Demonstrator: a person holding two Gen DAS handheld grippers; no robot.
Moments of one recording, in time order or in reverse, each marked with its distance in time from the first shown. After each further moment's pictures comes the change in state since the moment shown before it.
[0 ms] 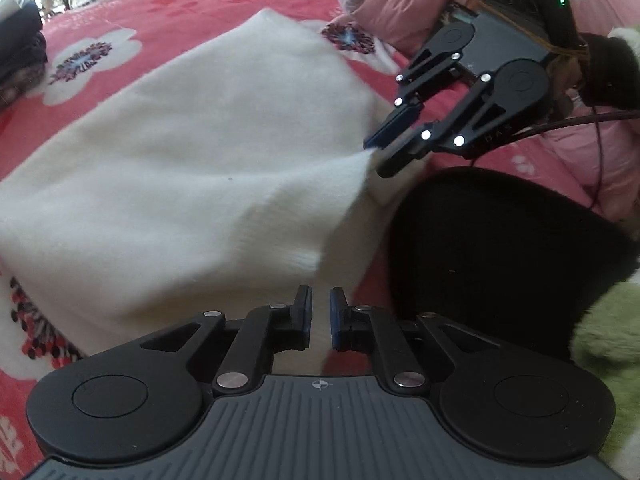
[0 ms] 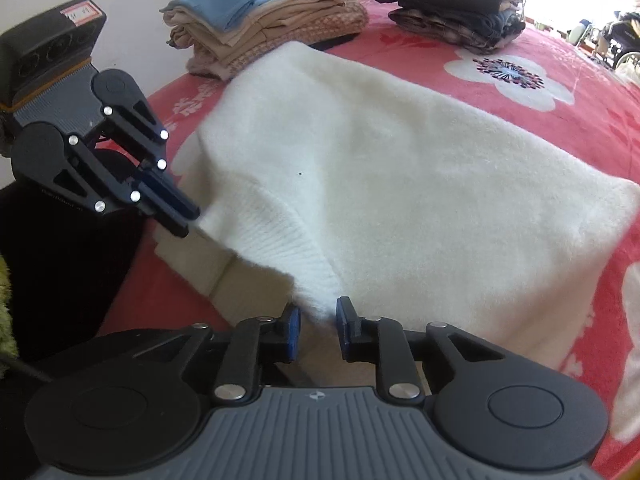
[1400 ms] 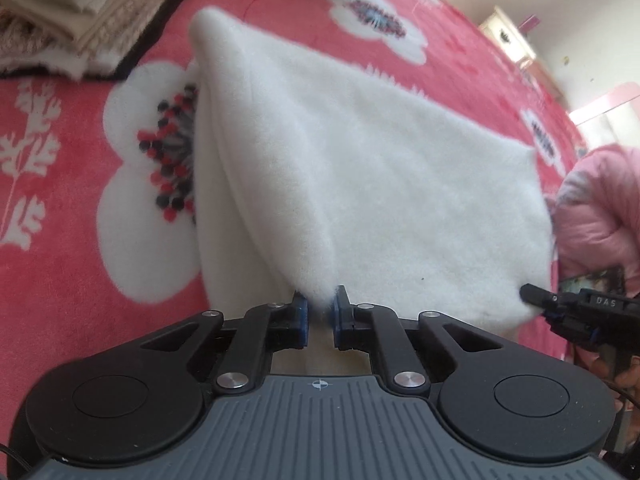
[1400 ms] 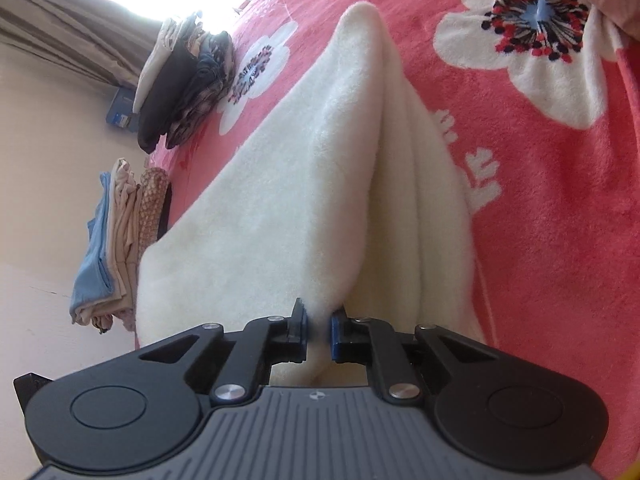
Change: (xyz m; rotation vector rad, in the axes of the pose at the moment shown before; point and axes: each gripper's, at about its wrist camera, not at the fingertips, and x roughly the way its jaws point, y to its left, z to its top) left arm -0.016 0.064 -0.034 -0.950 -0.136 0.240; right arm -0.022 -0.087 -0.073 1.101 -0.240 0.042
